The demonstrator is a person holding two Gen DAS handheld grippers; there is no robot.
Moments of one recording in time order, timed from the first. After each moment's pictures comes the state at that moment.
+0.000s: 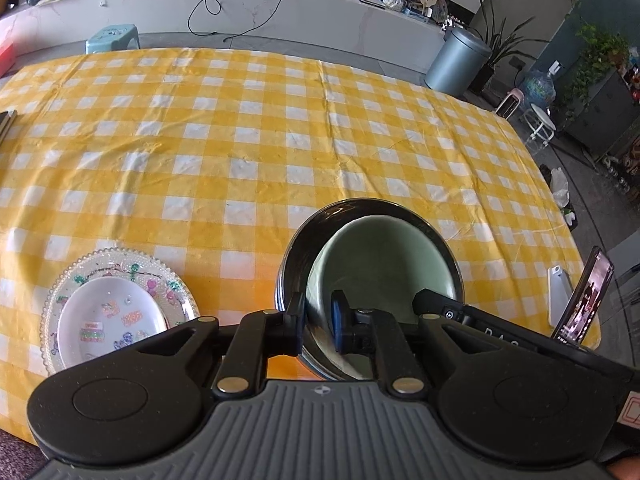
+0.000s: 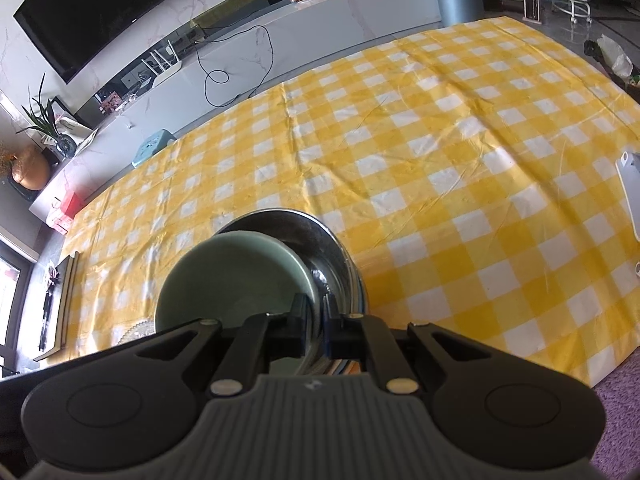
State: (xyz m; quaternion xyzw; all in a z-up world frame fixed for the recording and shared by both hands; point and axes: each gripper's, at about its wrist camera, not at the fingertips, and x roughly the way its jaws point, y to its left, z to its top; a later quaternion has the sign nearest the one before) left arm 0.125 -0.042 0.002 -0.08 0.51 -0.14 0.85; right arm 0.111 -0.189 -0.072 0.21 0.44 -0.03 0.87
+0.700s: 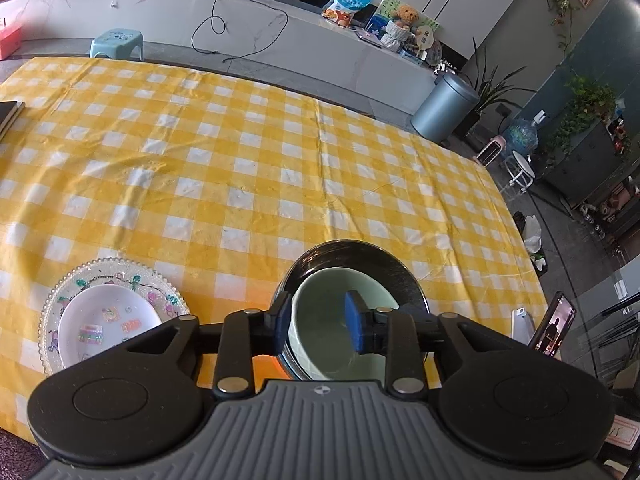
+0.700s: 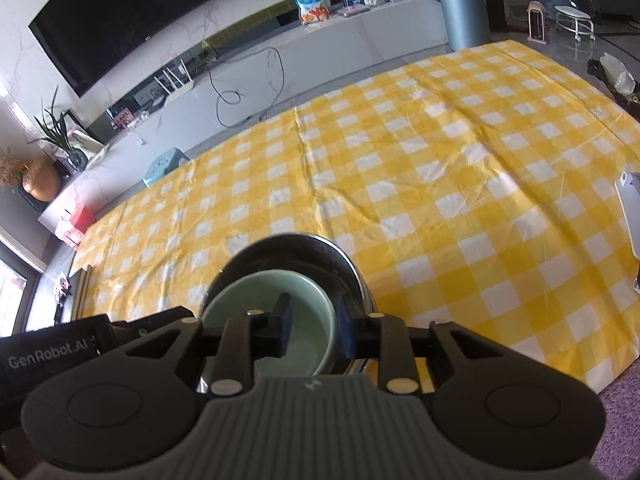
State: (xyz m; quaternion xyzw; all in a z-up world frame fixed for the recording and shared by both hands) left arm 0.118 -0.018 0.026 -0.14 0.46 -0.15 0.86; right arm 0.102 -0.188 -0.057 0.21 0.40 -0.02 0.89
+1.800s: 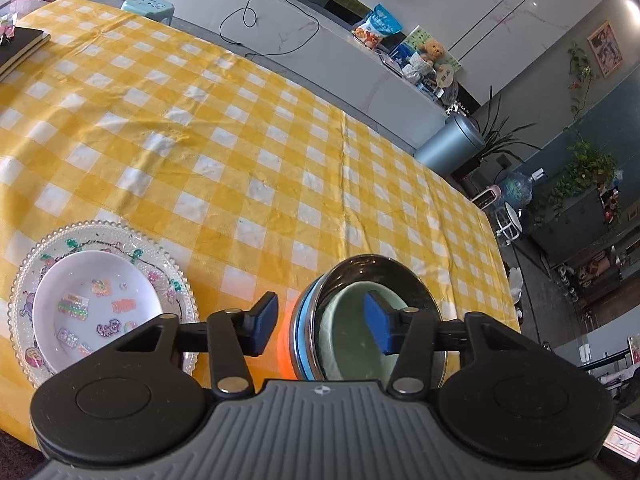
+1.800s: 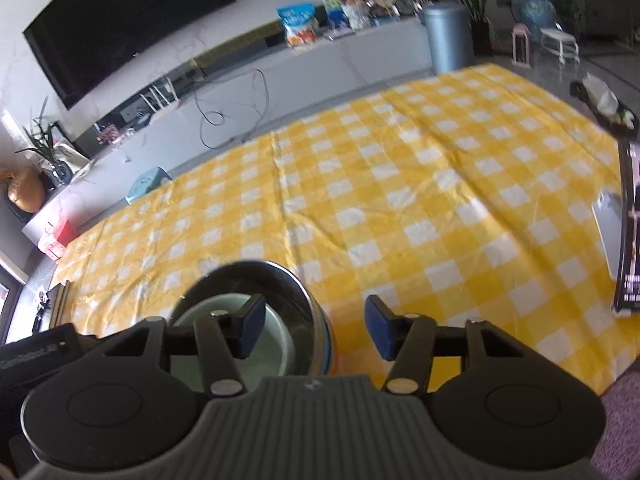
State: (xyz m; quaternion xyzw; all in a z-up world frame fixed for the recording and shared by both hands) left arm 0.122 0.014 -0.010 -0.25 0.45 -0.13 0.85; right arm 0.100 -0.202 -0.060 0.18 0.37 -0.05 0.91
